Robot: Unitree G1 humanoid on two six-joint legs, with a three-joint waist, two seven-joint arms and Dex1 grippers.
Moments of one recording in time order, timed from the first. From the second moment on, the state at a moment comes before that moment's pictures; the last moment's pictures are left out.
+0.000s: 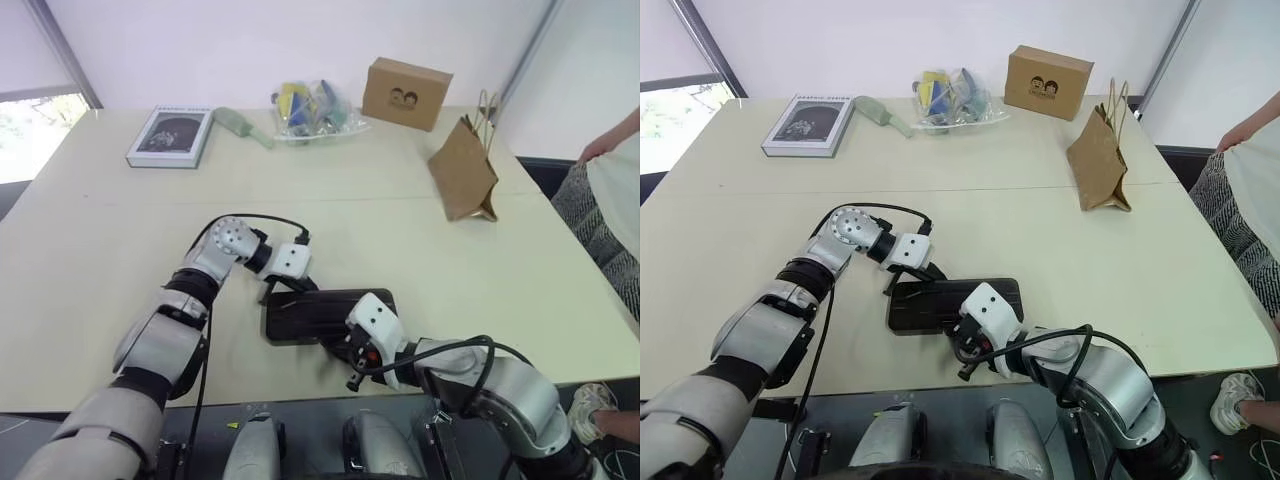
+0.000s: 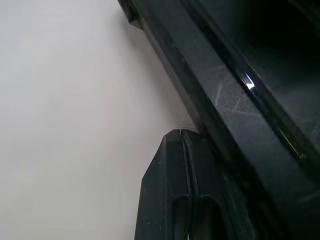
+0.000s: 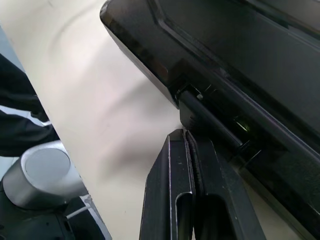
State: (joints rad) left arm -0.94 0.34 -0.35 1.02 0.16 -0.56 -1.45; right arm -0.12 -0.50 0.34 -0.71 0.51 1.21 0.33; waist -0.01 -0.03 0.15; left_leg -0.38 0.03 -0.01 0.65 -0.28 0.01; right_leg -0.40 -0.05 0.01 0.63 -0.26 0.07
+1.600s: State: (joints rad) left arm -0.91 0.33 -0.31 1.06 0.14 -0.62 -1.13; right arm -0.13 -0.69 0.15 -0.79 0.62 1.24 0.51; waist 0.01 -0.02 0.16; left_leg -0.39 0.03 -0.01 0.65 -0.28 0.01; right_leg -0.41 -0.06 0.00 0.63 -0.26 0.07
